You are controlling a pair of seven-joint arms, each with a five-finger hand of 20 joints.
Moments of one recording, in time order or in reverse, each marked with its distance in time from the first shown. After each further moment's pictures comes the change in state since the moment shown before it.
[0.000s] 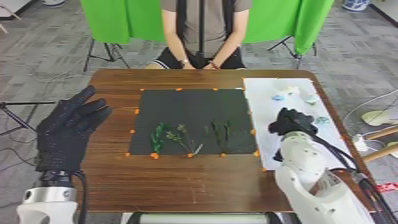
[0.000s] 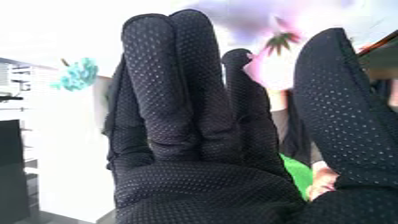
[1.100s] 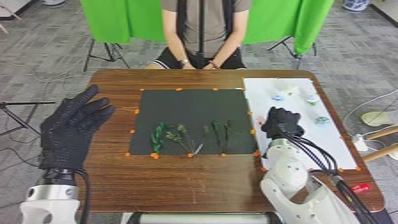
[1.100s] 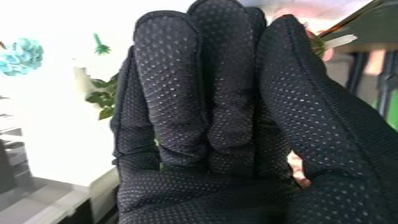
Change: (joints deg) left arm -1.2 -1.6 0.2 0.1 0.8 -1.1 -2.1; right arm 1.9 1.9 -8.8 5.8 -7.5 17.0 0.0
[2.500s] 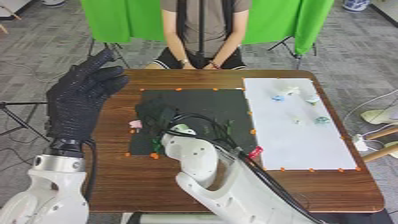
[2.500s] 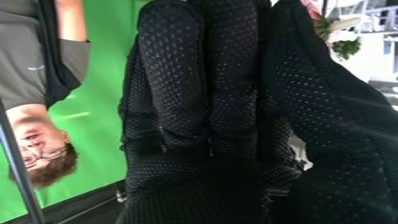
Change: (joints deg) left arm -12.7 10.5 5.1 2.4 -2.3 -1.7 4.3; right arm 22.6 -19.8 -26.6 9.0 -3.2 -11.2 -28.2
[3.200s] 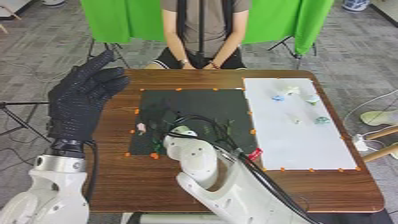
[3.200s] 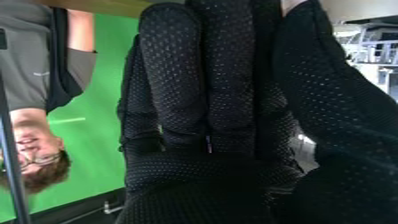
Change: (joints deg) left arm 0.1 -0.2 0.1 0.1 -0.4 -0.1 -0.5; right arm -1.2 -0.6 1.4 1.1 -4.6 -4.6 -2.2
